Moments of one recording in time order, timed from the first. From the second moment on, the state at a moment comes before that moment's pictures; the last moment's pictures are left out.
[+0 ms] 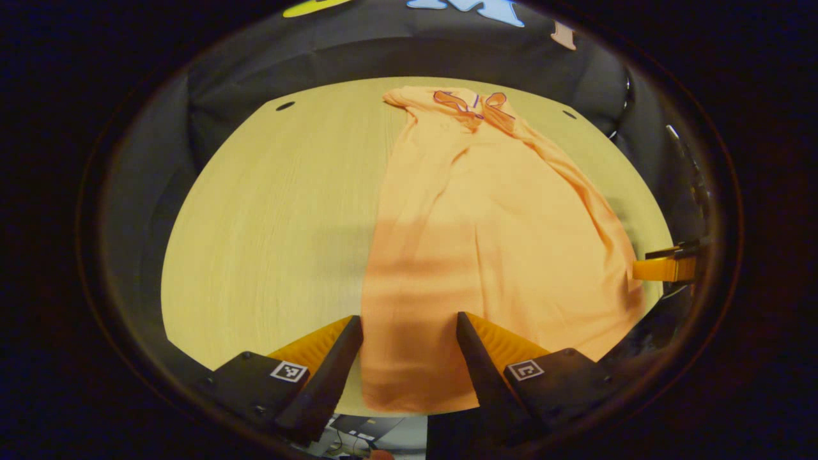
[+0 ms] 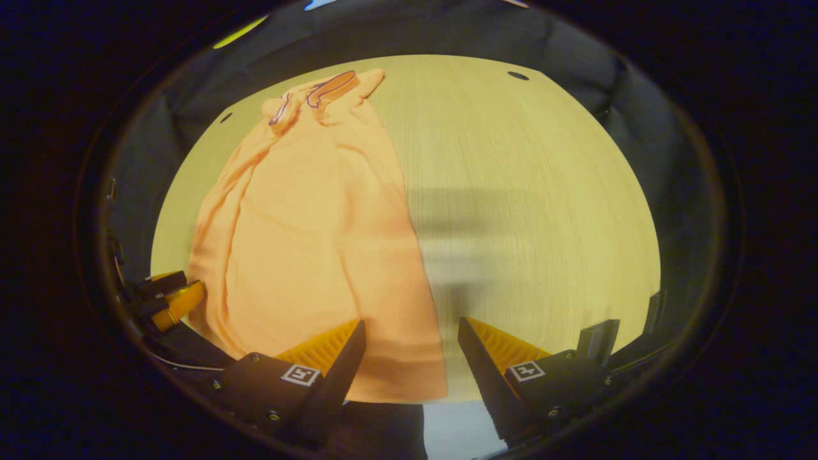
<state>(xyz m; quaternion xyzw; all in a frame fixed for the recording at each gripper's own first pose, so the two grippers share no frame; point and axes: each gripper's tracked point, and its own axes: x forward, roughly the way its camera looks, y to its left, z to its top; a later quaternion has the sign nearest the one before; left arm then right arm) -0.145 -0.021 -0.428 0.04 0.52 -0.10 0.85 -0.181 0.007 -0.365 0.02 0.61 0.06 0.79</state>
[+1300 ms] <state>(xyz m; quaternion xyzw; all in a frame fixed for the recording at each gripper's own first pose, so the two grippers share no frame) -0.120 -0.045 -0.420 0.00 0.51 -0.10 0.86 -0.181 0.027 -0.375 0.00 0.62 0.08 0.78</state>
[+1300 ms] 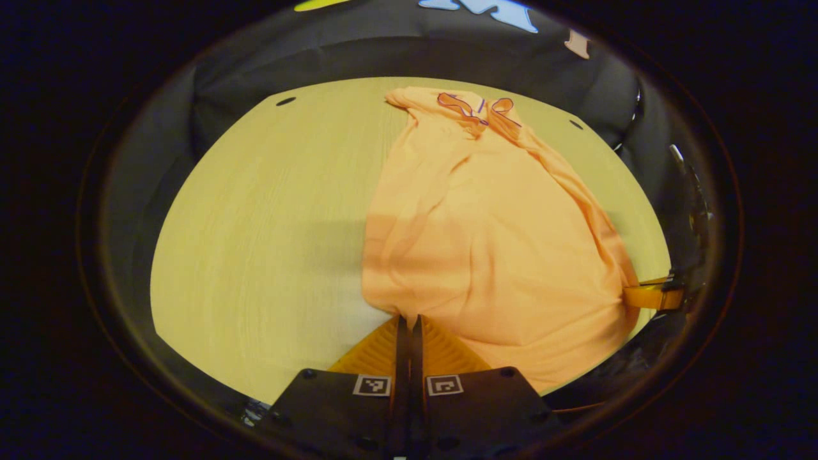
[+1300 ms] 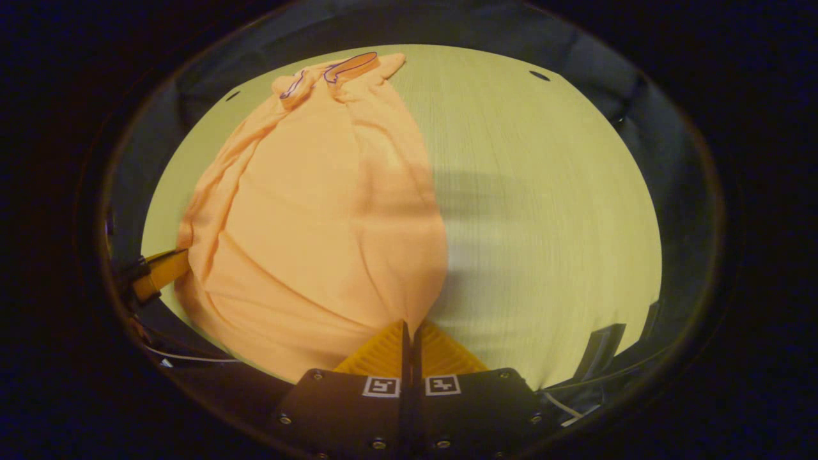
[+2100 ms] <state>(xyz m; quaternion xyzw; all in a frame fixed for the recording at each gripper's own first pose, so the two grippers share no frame) 0.088 -0.045 -0.288 -0.03 0.37 -0.10 0.92 0.046 0.044 -0.260 0.04 0.46 0.11 0.88</state>
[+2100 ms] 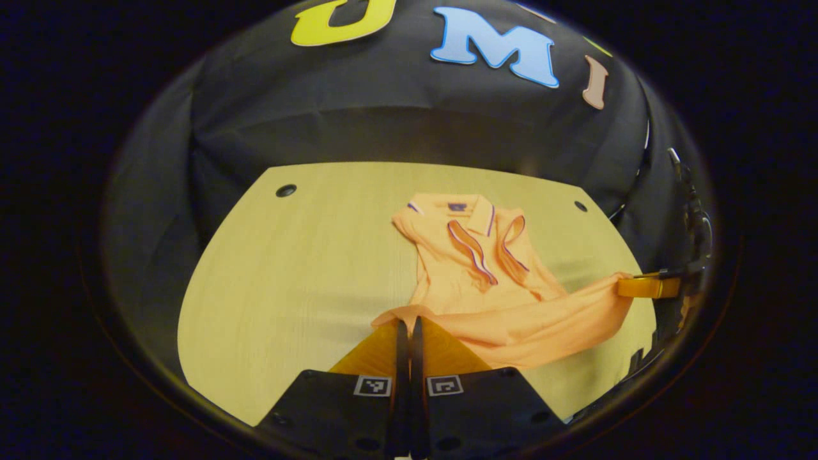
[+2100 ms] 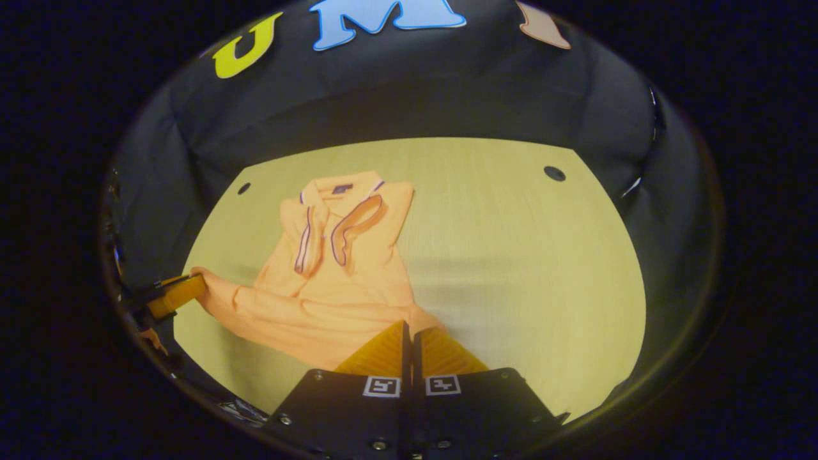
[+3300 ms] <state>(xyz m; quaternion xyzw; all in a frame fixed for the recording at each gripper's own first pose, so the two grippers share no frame) 0.395 -0.078 -0.336 -0.01 0.23 -0.11 0.97 0.342 0.080 -0.333 0.08 0.34 0.09 0.93</state>
